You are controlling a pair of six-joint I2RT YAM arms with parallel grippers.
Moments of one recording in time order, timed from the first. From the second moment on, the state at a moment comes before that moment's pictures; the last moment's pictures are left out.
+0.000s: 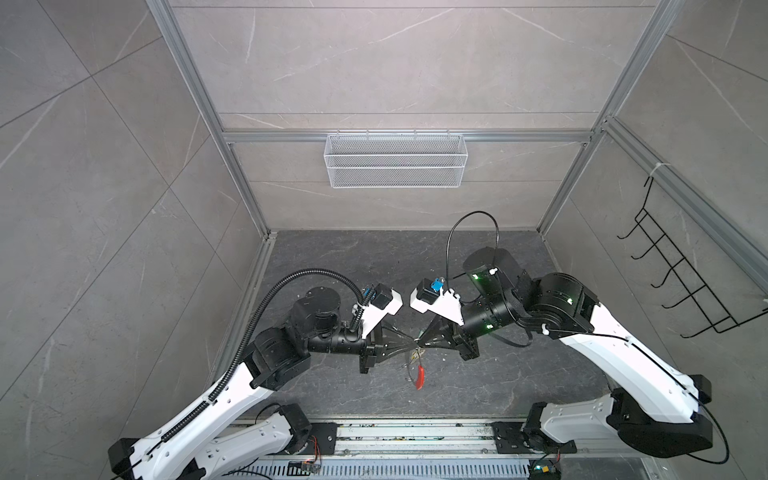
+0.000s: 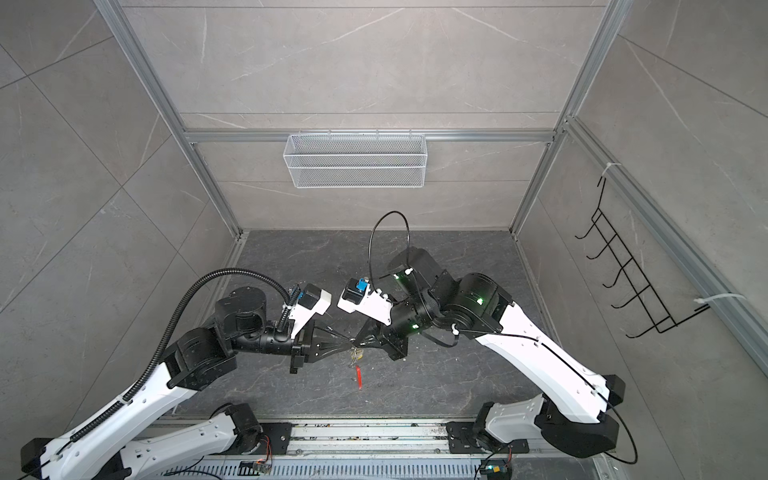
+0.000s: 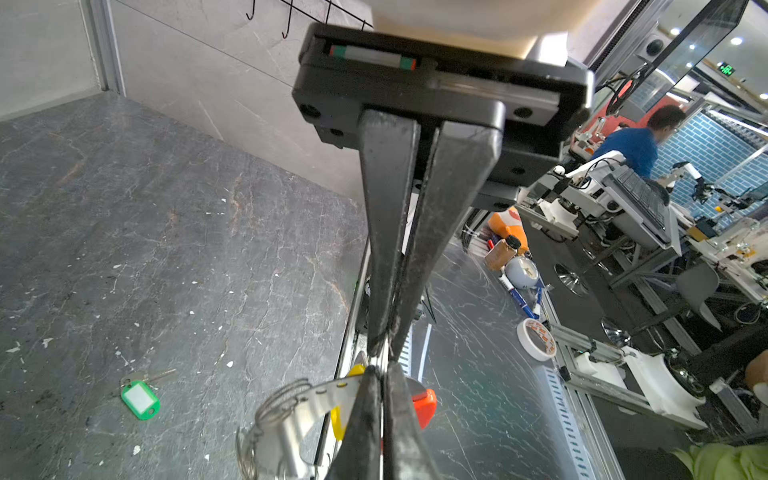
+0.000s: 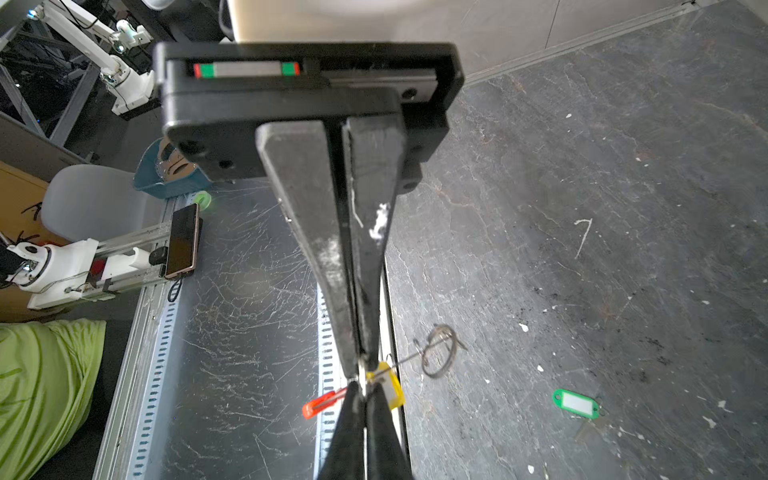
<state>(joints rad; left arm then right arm) -0.89 0.88 1.09 -0.51 0.70 -0.20 0.95 1.34 1.75 -1.20 -0.56 -0.18</state>
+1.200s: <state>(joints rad) -0.89 0.63 0.71 0.18 0.35 -0.28 0.98 1.10 1.20 -0.42 -0.31 0.06</state>
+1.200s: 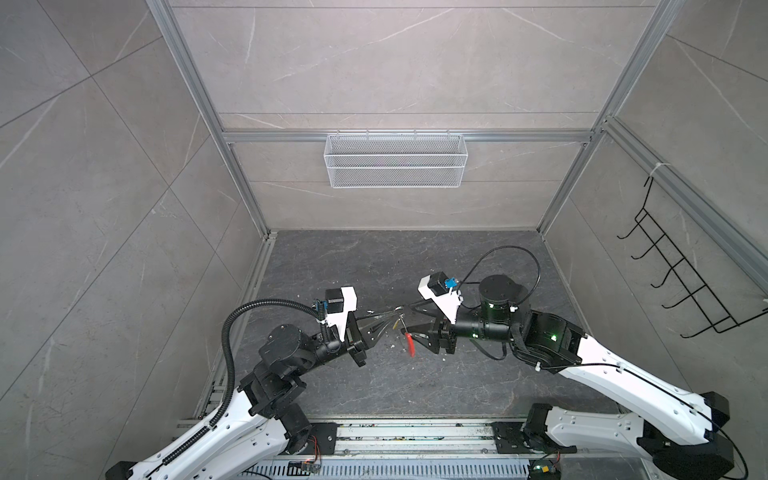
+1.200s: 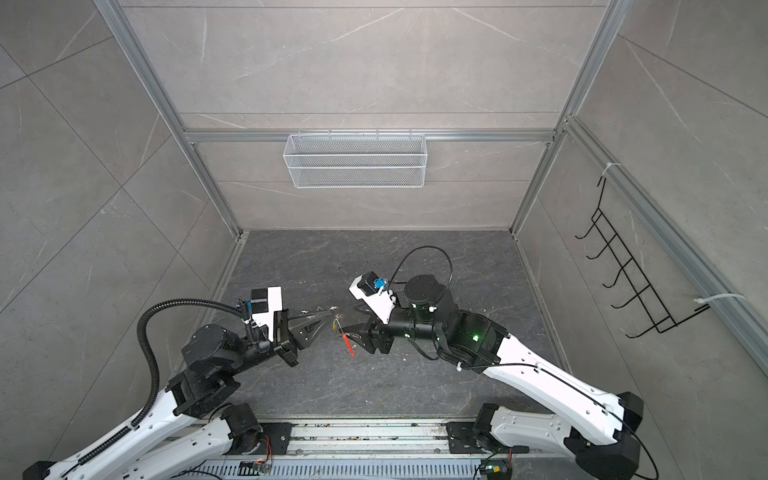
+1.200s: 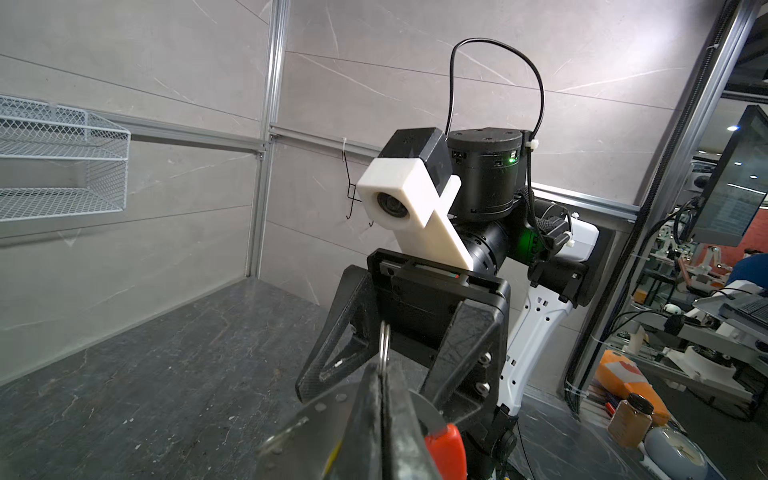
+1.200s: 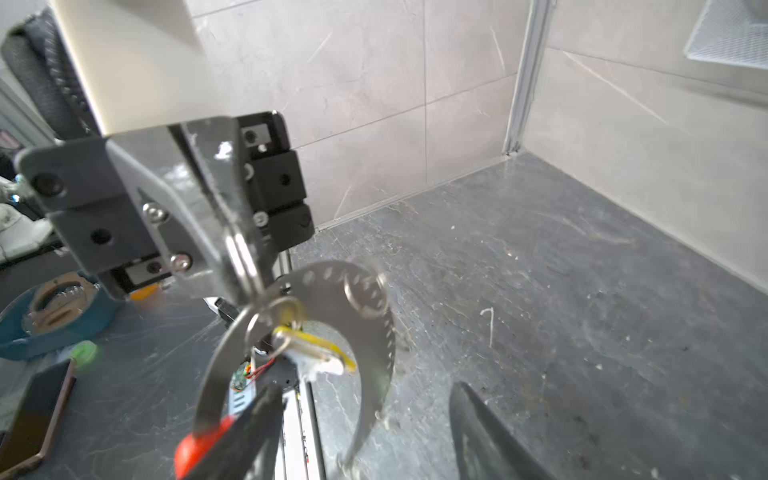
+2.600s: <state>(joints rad) -0.89 0.63 0.71 0.11 0.35 -0.29 1.03 1.14 1.29 -0.53 -0.29 0.03</state>
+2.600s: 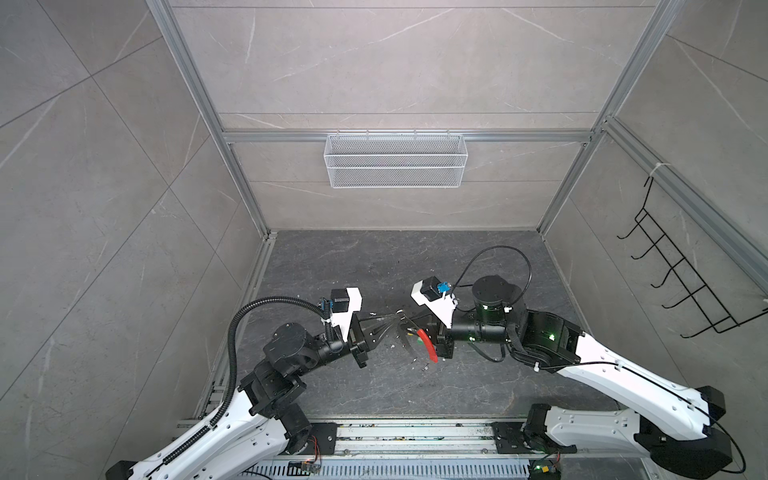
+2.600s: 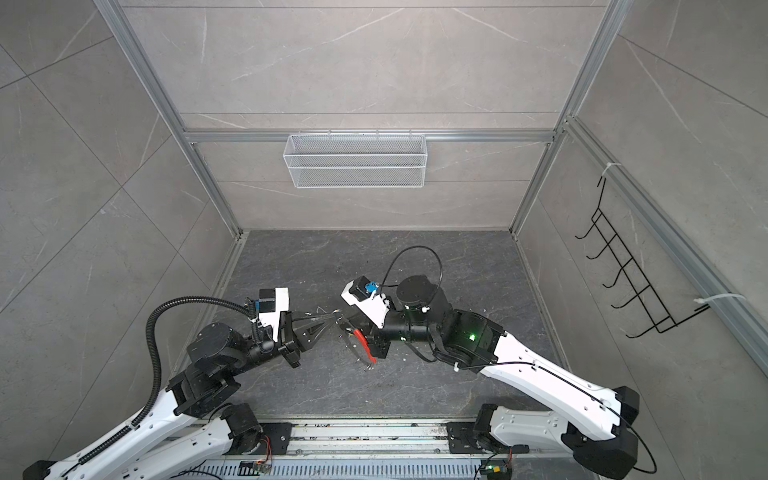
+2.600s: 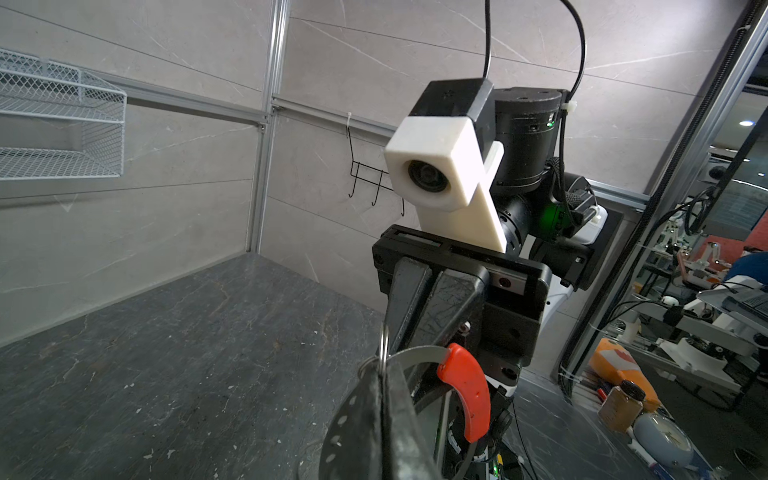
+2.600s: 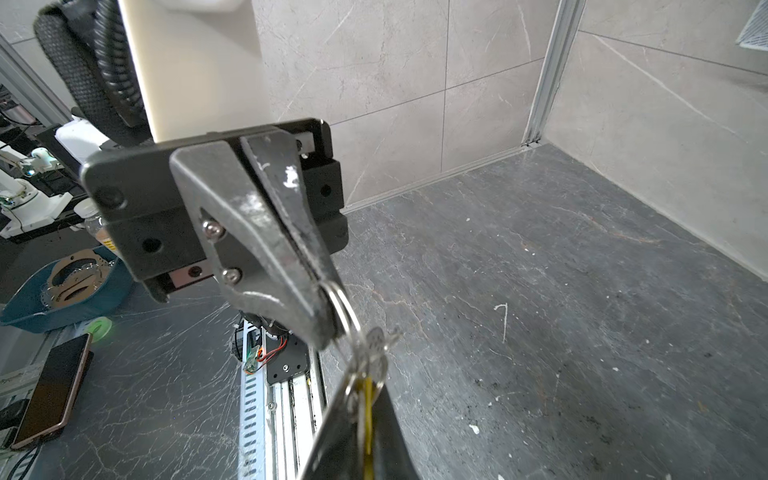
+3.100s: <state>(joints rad) -0.89 0.61 0.71 0.06 0.35 -0.26 1.10 1.19 1.36 -0.66 -0.13 -0.03</state>
